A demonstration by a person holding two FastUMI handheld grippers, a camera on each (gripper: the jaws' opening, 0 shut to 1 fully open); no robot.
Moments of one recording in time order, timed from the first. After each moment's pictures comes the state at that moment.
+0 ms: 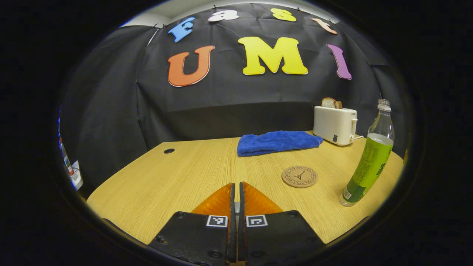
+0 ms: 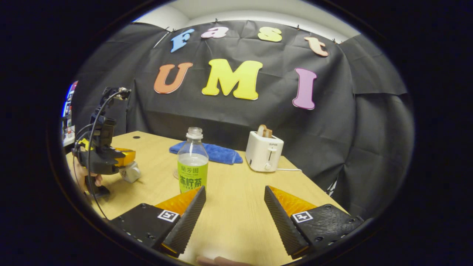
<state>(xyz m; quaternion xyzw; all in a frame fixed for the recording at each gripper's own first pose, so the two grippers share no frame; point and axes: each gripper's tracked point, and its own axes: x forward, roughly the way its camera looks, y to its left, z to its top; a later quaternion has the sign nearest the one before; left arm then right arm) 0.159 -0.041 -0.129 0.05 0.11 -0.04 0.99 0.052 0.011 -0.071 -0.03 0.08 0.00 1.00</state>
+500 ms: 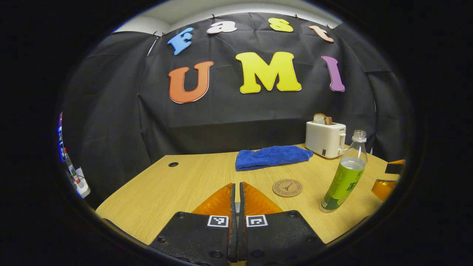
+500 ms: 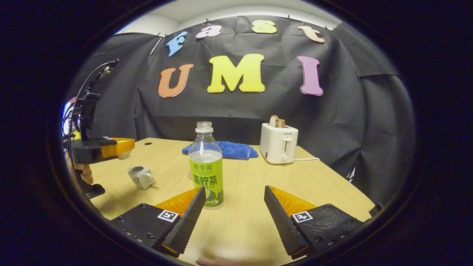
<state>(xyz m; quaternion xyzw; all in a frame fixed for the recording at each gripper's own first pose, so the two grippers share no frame) 0.107 -0.038 -0.061 0.04 0.06 -0.05 1.00 0.062 0.038 -0.093 0.03 0.11 0.05 0.99</state>
